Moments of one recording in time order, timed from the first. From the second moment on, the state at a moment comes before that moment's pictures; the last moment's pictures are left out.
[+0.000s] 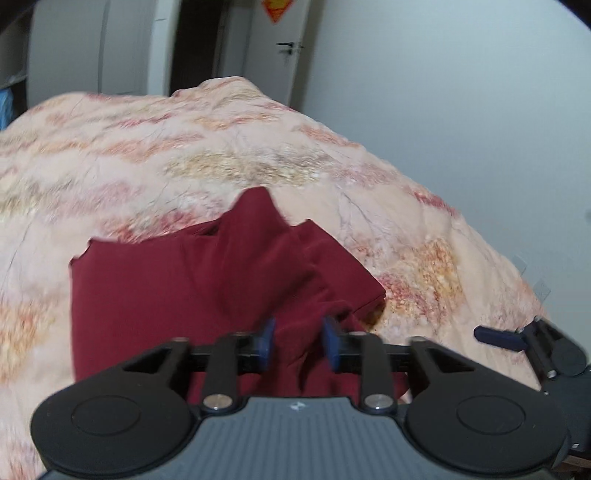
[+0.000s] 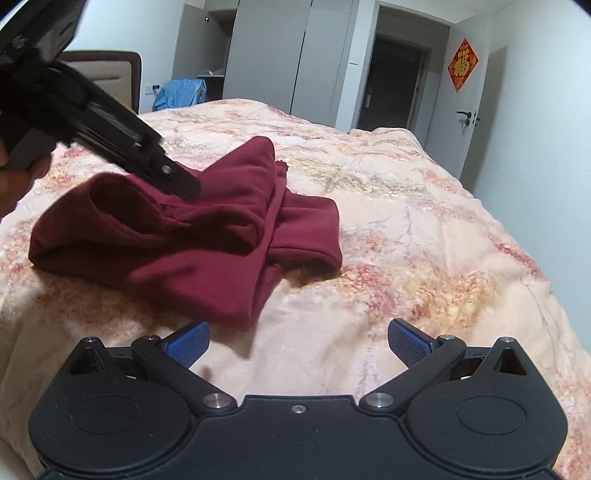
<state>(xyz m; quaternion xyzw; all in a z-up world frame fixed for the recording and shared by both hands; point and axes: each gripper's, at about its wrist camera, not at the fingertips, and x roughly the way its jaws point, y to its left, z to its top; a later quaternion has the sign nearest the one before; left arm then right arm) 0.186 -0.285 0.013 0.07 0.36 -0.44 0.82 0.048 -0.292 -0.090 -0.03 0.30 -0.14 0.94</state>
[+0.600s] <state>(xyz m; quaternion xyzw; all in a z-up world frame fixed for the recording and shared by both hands) 0.238 -0.156 -0.011 -0.03 0.41 -0.21 0.89 0.173 -0.326 -0.049 0.10 0.24 -0.03 0.97</state>
